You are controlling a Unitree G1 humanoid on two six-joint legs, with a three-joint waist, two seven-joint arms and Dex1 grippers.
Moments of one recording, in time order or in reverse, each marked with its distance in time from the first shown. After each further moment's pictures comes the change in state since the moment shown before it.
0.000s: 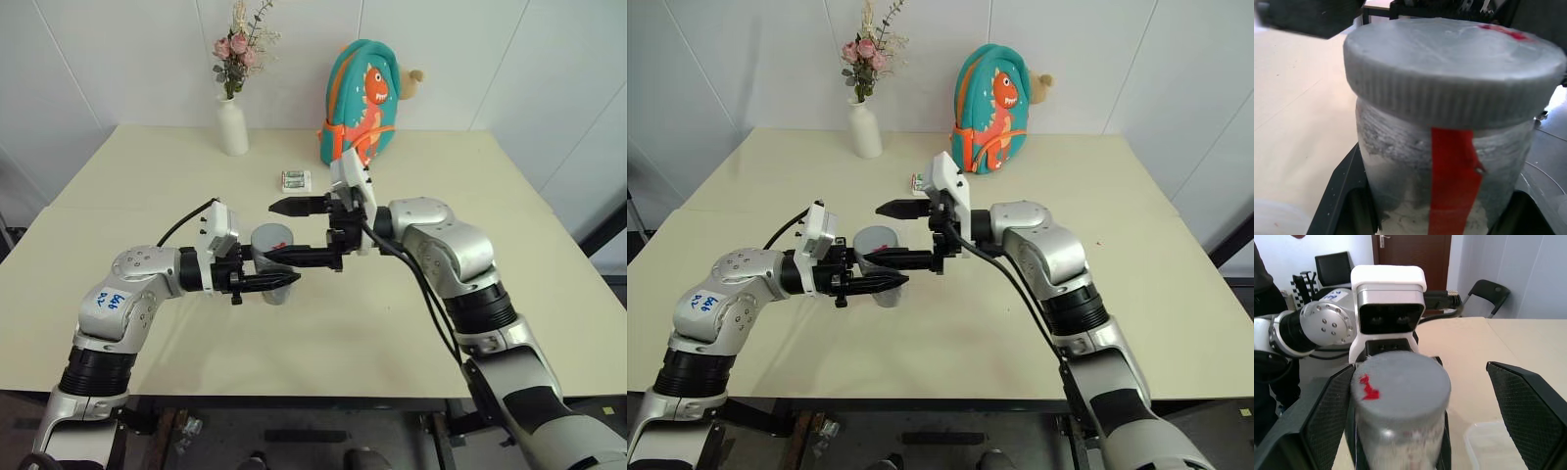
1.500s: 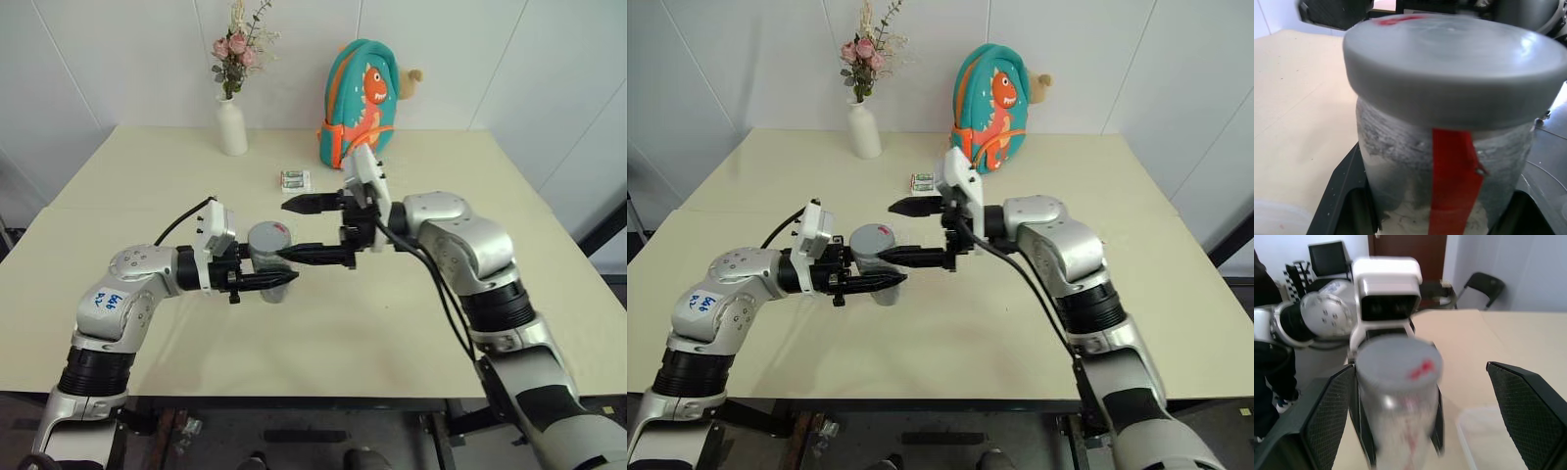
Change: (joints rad) left arm 0.002 0.001 0.003 -0.008 0.000 -0.018 -0.029; right arm 0.016 -0.095 -0.049 0.020 -0.012 0.020 -0.007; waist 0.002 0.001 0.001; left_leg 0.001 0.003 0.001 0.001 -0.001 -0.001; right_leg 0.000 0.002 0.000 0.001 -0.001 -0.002
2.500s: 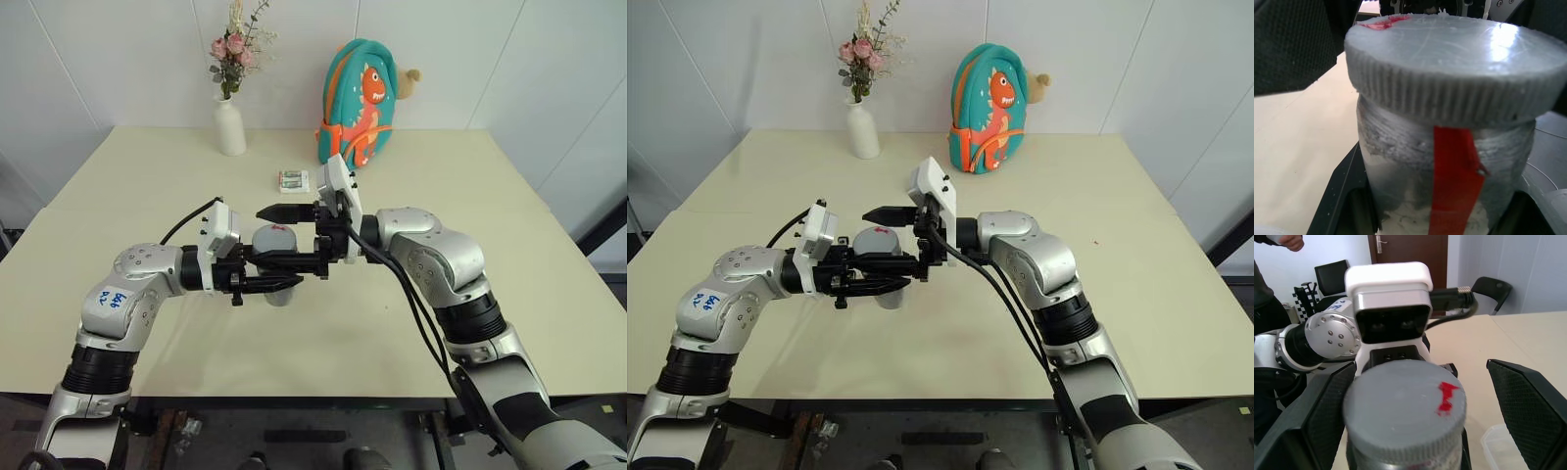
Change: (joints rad) left arm -0.016 -0.014 -0.016 0.016 0.002 -0.005 -0.024; right arm 0.009 0.221 0.053 -0.098 0.028 0.081 -0.104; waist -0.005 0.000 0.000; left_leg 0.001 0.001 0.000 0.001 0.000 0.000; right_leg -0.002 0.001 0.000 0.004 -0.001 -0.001
